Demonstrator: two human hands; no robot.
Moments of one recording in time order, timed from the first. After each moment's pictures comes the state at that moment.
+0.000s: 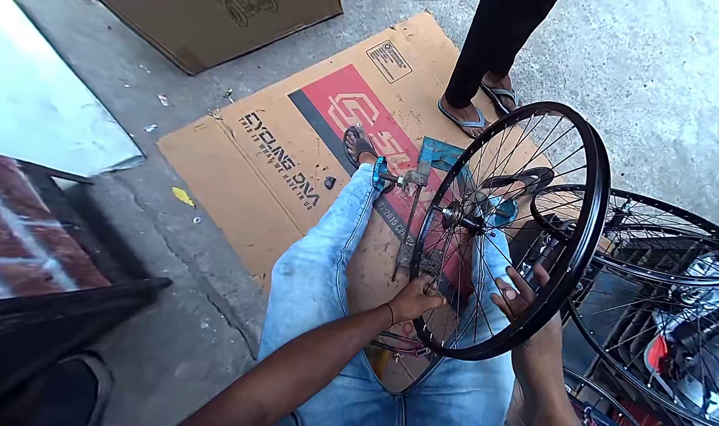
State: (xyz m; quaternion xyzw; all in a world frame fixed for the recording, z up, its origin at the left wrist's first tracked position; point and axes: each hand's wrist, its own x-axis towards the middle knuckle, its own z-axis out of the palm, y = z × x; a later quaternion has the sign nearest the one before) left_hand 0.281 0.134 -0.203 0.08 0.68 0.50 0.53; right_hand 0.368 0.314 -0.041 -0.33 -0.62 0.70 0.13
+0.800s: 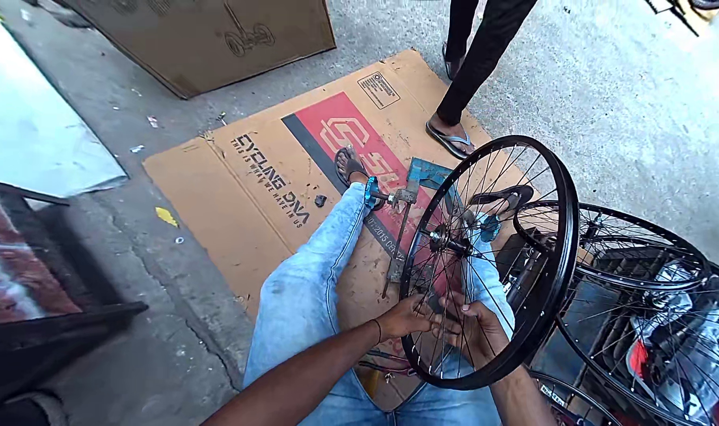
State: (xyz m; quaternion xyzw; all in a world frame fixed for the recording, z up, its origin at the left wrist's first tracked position) left_hand 0.287 0.126 -0.204 0.08 0.63 0.52 0.57; right_hand 0.359 0.308 -0.086 -0.41 -0.30 0.84 -0.17
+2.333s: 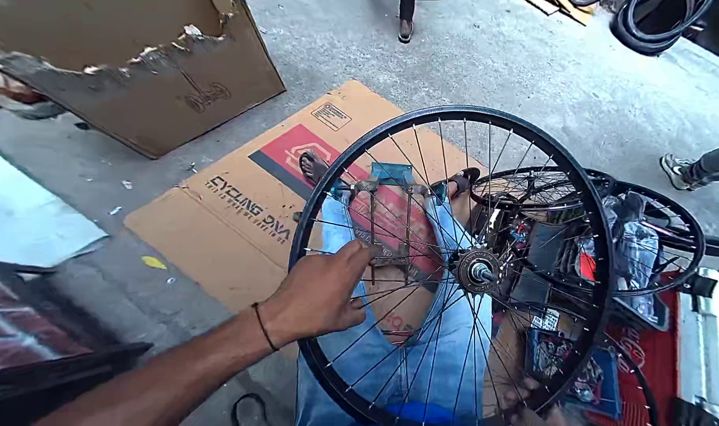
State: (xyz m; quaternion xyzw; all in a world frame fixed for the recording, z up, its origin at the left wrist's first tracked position) left_hand 0.303 0.047 0.058 0.48 0.87 0.07 0.11; right_hand 0.667 0.244 -0.009 -0.50 -0.48 0.71 0.16
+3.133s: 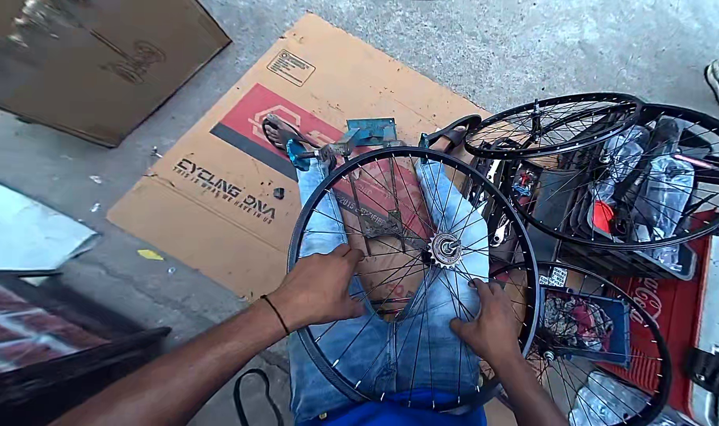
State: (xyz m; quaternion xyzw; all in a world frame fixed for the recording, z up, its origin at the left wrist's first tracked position) left_hand 0.318 0.093 0.000 0.39 0.85 -0.09 0.35; right_hand 0.564 0.296 -0.067 -0.38 -0.88 0.25 -0.14
